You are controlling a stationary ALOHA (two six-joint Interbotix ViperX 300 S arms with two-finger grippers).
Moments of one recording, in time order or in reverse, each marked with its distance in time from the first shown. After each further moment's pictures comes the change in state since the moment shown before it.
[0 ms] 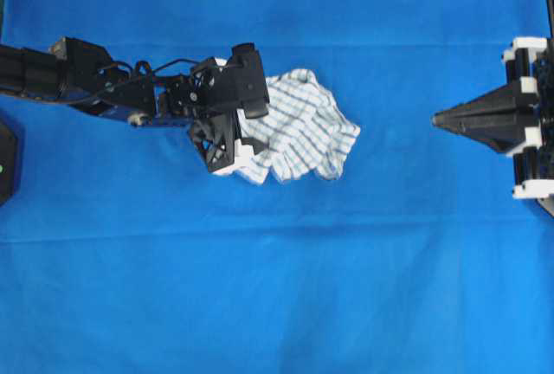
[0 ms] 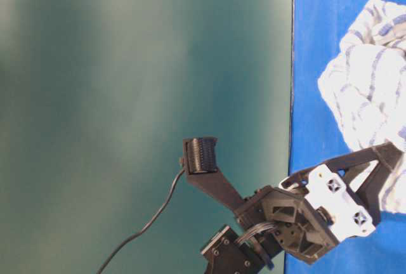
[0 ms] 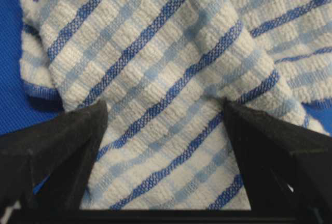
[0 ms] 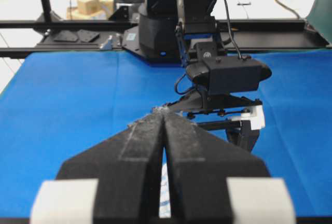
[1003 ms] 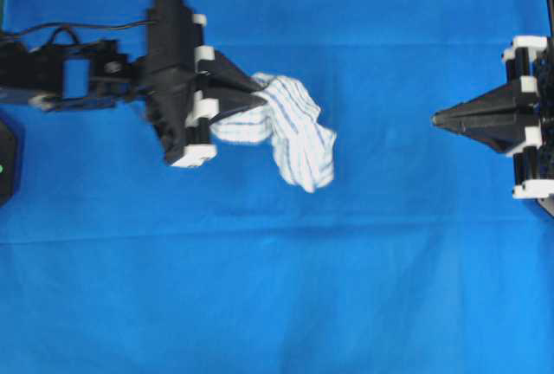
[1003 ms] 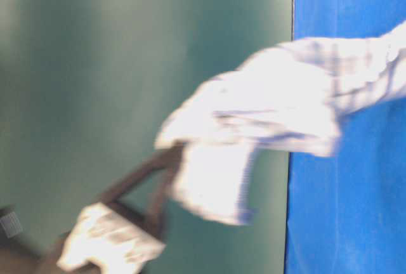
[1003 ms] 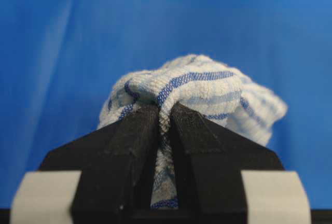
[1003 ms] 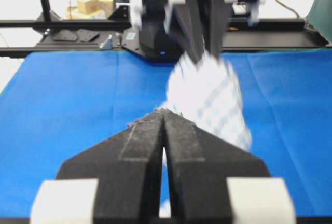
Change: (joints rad) left arm -0.075 -0.491 0.028 0.000 -0.002 0.058; right arm -0.002 0.002 0.000 0.000 -0.002 0.002
